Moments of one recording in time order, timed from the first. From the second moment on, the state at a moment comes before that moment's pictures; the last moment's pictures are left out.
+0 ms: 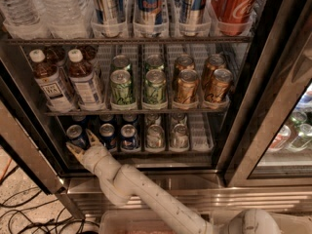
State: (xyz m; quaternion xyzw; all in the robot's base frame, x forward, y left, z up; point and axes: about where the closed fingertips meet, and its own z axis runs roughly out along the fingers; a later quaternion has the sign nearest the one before) arm 0.637 0.265 0.594 -0.29 0.63 0.25 0.68
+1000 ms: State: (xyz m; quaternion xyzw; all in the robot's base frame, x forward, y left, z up) arm 0.643 0.276 0.591 -0.30 0.63 0.26 0.67
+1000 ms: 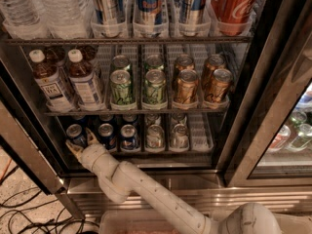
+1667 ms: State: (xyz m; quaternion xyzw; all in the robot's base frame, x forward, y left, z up) arm 0.635 0.275 0.606 -0.31 0.61 0.26 0.68
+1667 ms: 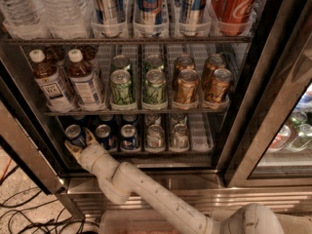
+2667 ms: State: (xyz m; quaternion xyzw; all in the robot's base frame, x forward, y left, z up) arm 0.578 0.272 0.675 -0.37 0.53 0.25 0.72
